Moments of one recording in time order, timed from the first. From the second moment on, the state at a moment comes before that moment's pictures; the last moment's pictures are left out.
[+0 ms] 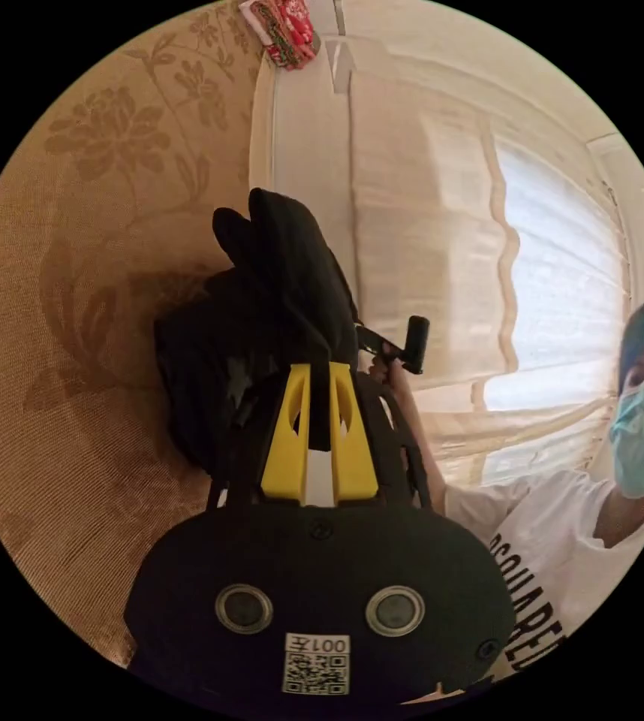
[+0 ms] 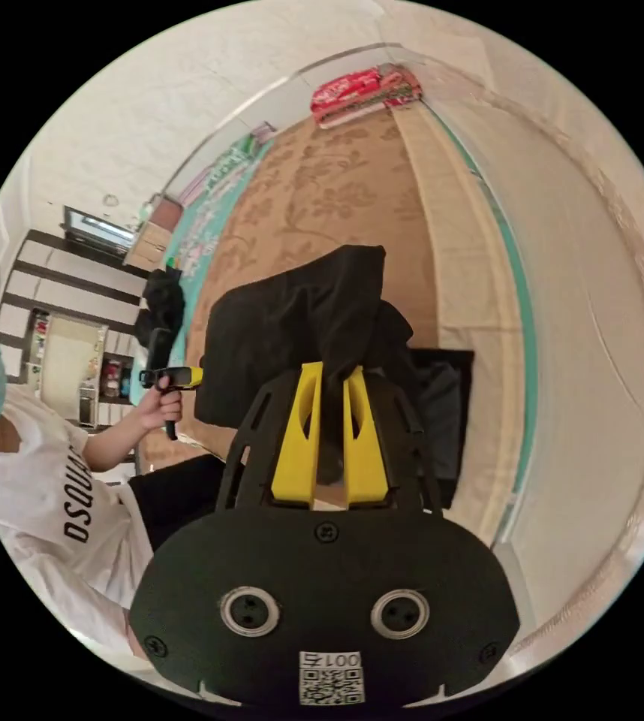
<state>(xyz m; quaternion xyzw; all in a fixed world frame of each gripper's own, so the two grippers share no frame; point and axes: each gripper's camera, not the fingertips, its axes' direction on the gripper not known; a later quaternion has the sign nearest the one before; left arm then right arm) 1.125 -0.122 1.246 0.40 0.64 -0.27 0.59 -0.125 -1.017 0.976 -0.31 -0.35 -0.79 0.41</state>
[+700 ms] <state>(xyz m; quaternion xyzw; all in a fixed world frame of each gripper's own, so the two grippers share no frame) 1.602 -0.378 1.062 0.32 0.14 -0.07 0.93 0.138 -0.689 1.083 0.13 -0.07 -0.86 0.49</state>
